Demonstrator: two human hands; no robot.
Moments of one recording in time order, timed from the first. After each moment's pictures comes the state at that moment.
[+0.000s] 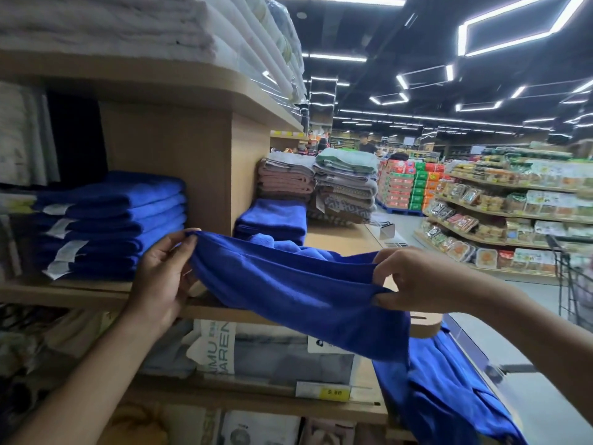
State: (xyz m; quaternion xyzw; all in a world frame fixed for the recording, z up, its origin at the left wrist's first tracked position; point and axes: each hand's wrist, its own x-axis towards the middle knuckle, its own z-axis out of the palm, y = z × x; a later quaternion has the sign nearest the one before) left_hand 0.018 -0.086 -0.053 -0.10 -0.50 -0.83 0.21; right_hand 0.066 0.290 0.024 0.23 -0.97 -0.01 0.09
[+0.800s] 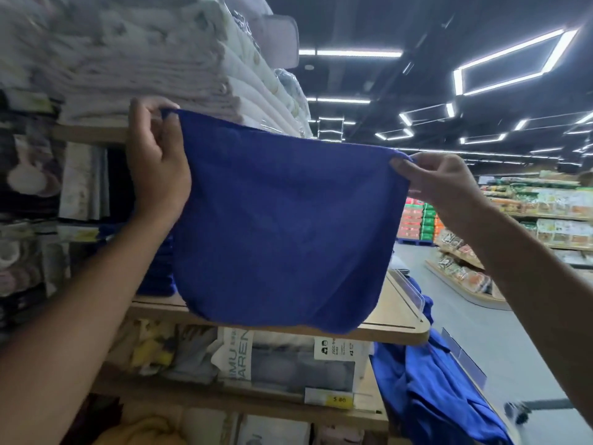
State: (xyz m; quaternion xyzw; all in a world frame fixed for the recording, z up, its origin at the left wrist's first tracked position) left_hand 0.097 -0.095 0.137 -0.19 -0.57 -0.46 0.66; right_hand 0.094 0.282 0.150 0.24 -0.75 0.53 0.32
